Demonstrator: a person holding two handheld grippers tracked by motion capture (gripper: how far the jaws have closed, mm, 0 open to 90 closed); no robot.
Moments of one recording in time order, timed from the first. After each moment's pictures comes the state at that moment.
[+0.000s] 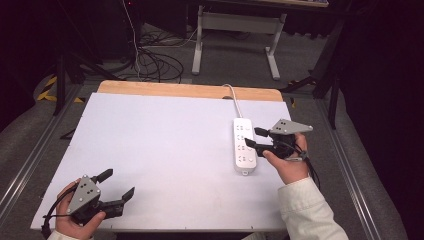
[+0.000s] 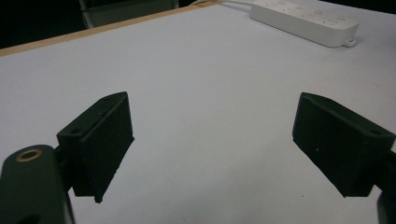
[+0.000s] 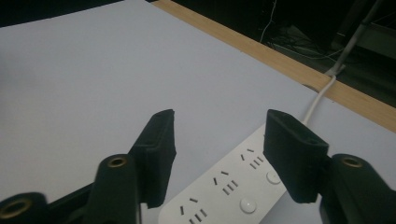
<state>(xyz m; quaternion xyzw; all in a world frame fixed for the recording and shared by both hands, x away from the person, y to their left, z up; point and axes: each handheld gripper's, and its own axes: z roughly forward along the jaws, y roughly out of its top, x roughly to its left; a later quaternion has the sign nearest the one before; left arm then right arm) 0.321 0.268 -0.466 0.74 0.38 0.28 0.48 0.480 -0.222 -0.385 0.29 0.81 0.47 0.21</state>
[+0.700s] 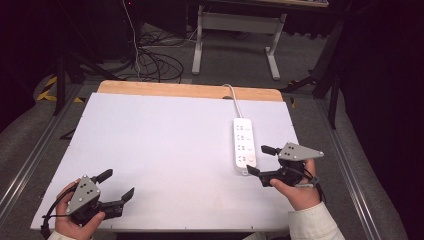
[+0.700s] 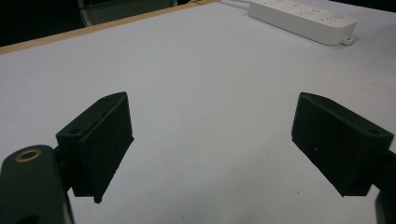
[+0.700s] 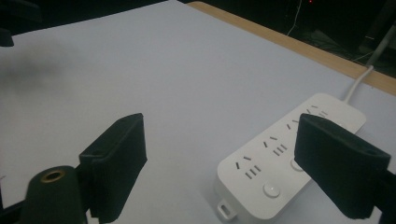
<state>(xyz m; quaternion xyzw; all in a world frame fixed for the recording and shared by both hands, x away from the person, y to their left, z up) 0.320 0.269 -0.464 0.74 0.38 0.27 0.48 0.425 -0.235 -0.403 0.26 0.81 0.49 0.18</state>
